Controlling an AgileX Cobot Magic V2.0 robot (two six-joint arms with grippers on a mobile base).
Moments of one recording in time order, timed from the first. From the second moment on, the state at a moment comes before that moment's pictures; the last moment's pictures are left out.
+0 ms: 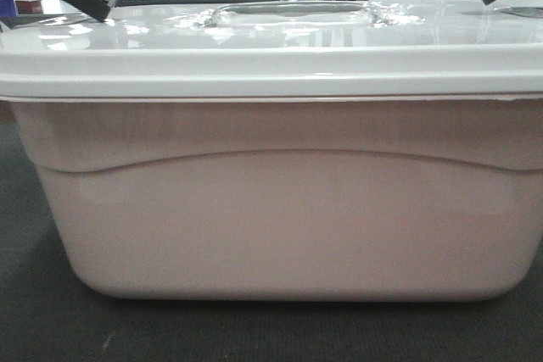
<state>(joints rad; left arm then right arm) -0.05 1.46 -0.99 -1.09 1.12 0.63 -0.21 1.41 -0.94 1.04 1.20 -0.58</state>
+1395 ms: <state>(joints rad) -0.05 1.46 -0.99 -1.08 1.13 0.63 -0.19 1.40 -0.94 1.04 1.18 -0.59</state>
